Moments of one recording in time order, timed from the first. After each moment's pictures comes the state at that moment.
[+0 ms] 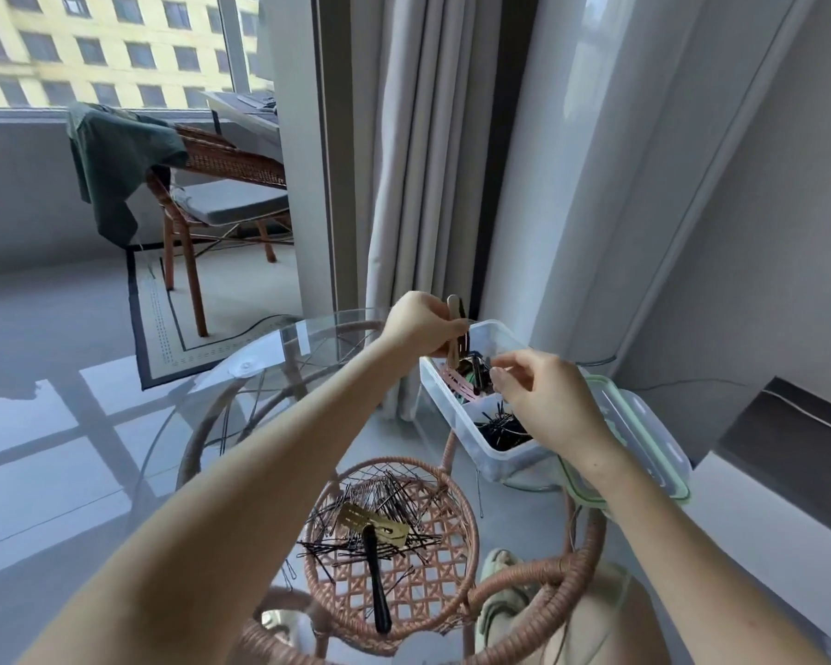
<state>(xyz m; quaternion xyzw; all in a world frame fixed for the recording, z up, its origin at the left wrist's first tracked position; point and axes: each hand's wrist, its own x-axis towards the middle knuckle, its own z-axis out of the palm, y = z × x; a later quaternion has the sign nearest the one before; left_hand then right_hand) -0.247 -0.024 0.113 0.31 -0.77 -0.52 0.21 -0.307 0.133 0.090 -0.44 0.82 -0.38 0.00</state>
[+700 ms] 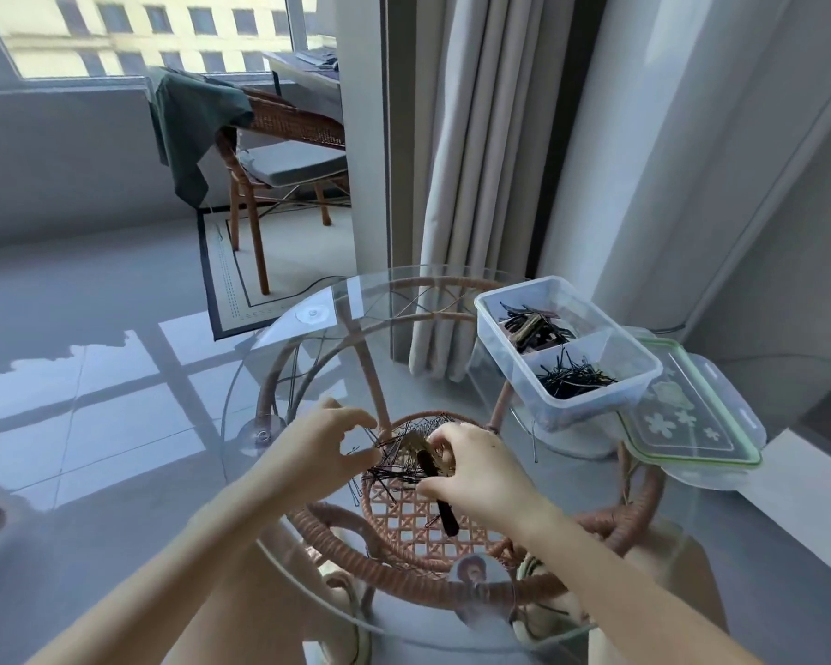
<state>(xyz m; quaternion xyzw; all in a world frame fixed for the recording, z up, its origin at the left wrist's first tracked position) -0.044 -0.009 0.017 0.34 -0.91 -0.21 0.07 -0.191 0.121 0.014 -0.53 0.80 -0.23 0.17</state>
